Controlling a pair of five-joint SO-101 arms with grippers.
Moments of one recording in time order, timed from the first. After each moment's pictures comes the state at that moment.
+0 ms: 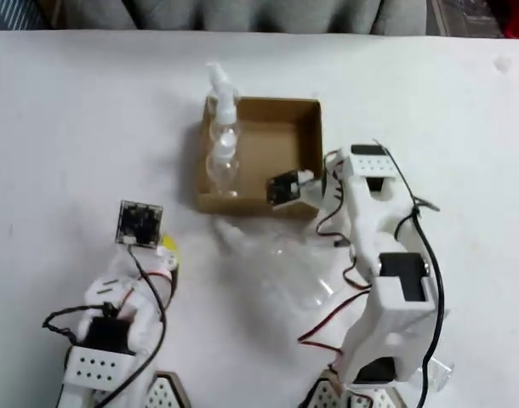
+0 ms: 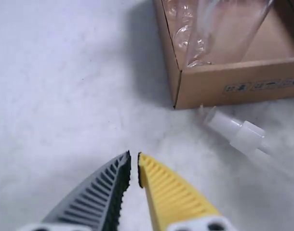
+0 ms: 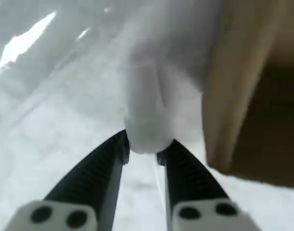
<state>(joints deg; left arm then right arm) 2.4 -88.7 97.7 42.2 1.8 -1.9 17.4 12.9 72.0 92.2</state>
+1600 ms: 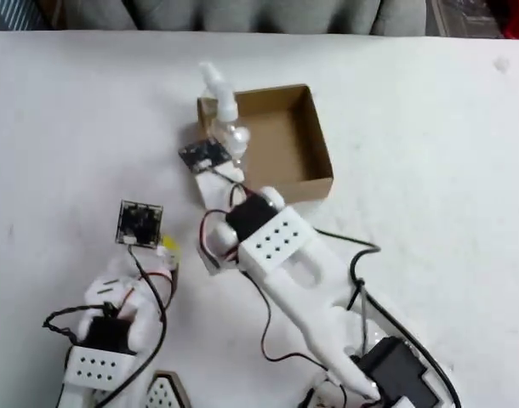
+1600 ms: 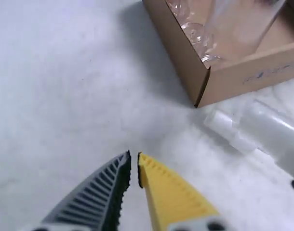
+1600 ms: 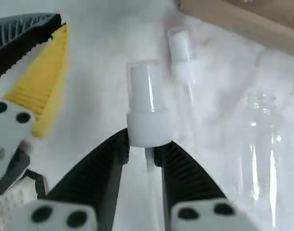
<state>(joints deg) 2.4 -88.7 97.7 42.2 1.8 -43.8 -12.7 21.9 75.1 -11.0</state>
